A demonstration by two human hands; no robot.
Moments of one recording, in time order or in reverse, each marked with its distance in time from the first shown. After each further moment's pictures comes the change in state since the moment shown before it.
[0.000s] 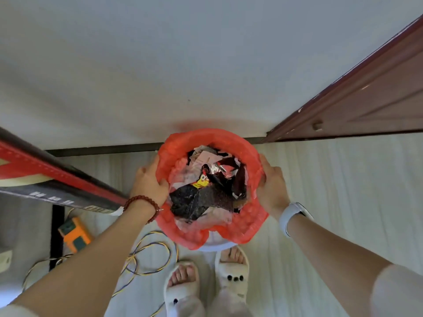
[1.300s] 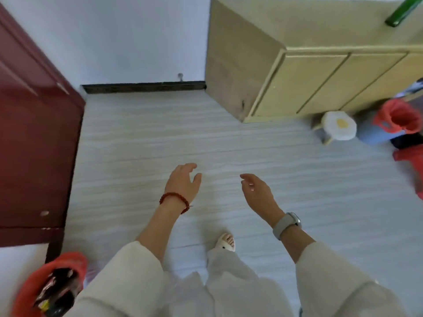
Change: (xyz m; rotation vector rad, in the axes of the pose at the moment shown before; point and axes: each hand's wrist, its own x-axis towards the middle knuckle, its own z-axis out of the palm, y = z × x) left_hand -0.775 0.272 0.059 0.616 -0.905 1.316; right_hand -0.813 0.179 -0.246 0.879 0.960 0.899
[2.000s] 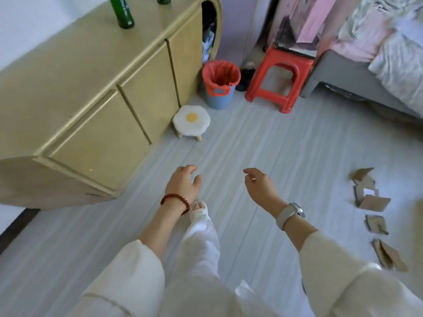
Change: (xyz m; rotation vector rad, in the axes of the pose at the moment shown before) left_hand 0.195 0.436 0.376 0.379 -0.602 0.642; right_hand 0.130 0.272 -0.389 0.365 0.665 0.584
